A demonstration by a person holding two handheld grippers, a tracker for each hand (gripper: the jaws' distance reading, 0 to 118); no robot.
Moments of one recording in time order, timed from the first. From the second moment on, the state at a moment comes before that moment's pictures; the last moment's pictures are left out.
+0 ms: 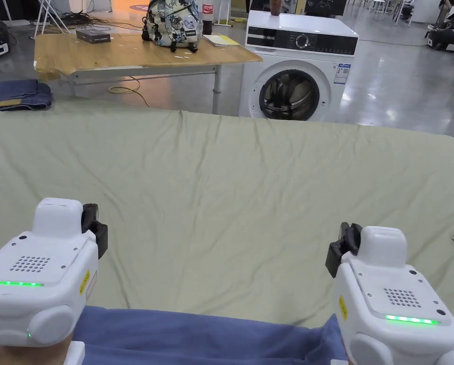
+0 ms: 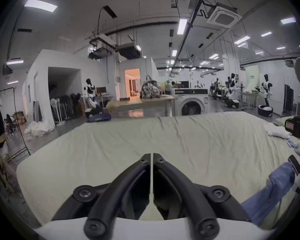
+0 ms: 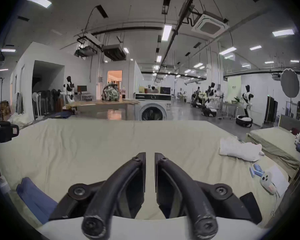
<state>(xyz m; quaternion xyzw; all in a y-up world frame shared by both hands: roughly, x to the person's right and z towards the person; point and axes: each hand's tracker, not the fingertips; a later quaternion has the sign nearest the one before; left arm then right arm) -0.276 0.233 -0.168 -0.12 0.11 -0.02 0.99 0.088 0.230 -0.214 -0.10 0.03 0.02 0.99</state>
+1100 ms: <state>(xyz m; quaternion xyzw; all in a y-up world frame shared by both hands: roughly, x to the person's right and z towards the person) -0.468 0.106 -0.138 -0.45 -0.15 0.44 0.76 0.059 0.216 -0.219 -0.09 0.06 0.05 0.99</state>
